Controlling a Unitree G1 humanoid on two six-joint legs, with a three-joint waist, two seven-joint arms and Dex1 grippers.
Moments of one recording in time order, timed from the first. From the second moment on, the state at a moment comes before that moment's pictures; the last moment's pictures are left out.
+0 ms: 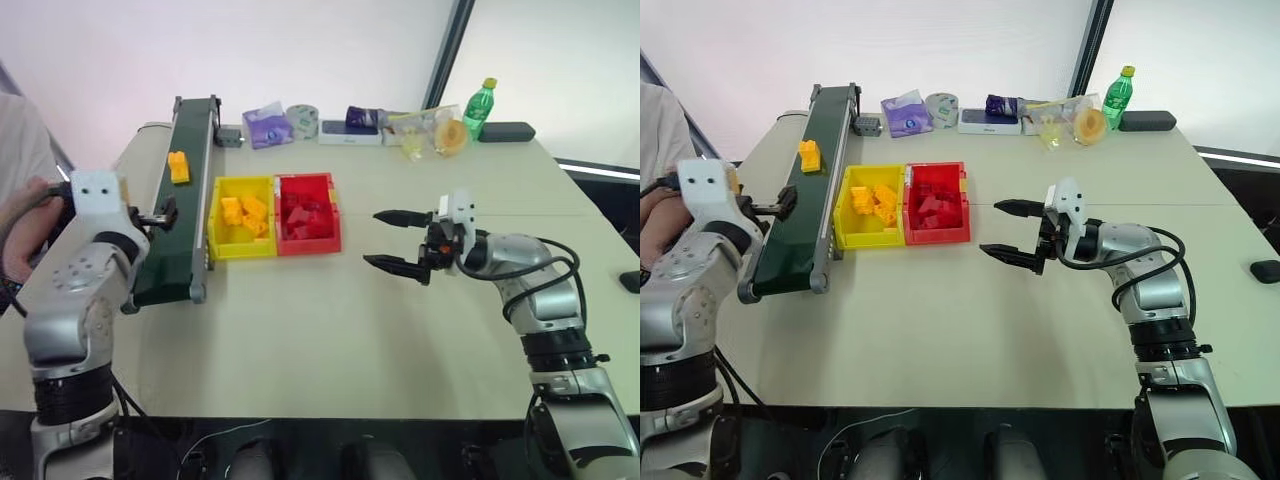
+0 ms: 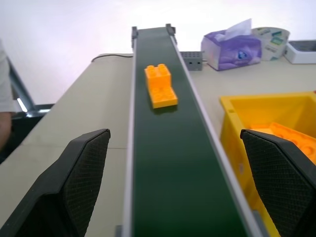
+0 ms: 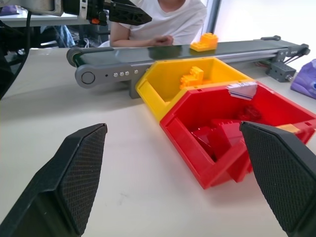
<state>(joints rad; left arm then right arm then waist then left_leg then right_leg) -0.45 0.52 0.36 -0.29 -0.37 0.82 -0.04 -0.60 -0.57 -0.01 0.16 0.44 0.20 1.19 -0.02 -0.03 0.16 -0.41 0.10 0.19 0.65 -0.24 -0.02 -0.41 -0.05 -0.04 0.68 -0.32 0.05</state>
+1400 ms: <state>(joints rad) -0.60 0.40 0.27 0.03 -0.20 0.80 0.03 -0.58 -0.57 -0.01 0.12 0.43 0.20 1.17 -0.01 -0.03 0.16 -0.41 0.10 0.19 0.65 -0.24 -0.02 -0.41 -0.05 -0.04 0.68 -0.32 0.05</state>
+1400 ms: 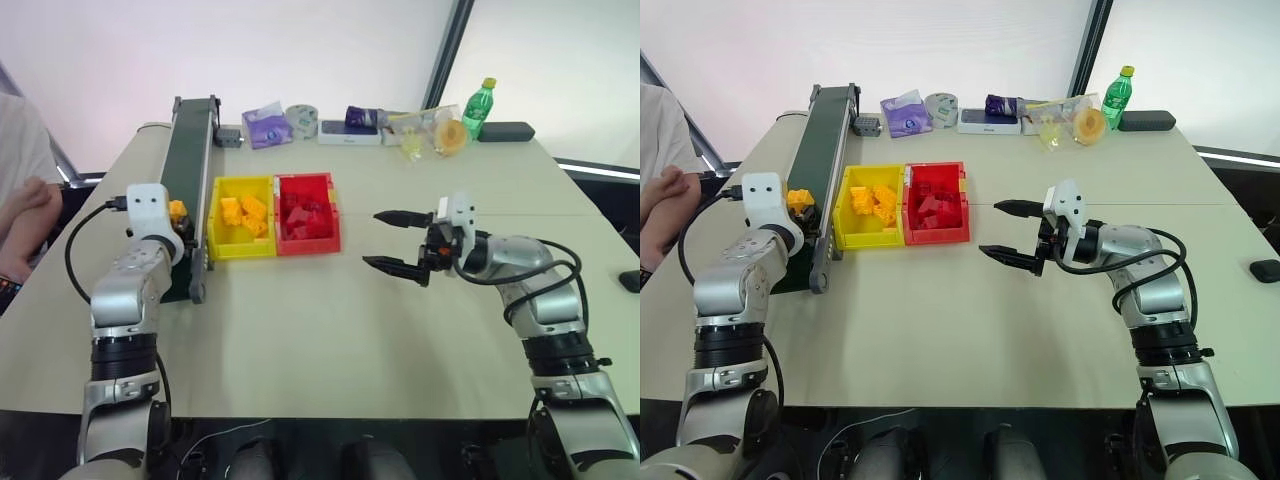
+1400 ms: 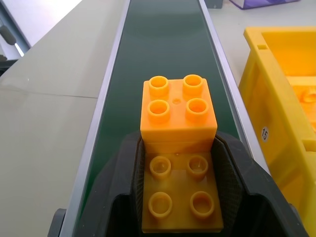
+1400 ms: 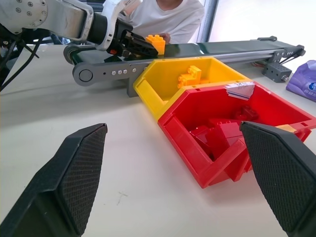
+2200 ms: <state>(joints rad) -0.86 0.38 0.10 0.41 -0.23 0.49 -0.37 -0.58 -0.57 -0.02 0.09 0.45 0.22 1.13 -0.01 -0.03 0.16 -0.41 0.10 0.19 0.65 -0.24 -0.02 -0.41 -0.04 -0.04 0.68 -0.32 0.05</state>
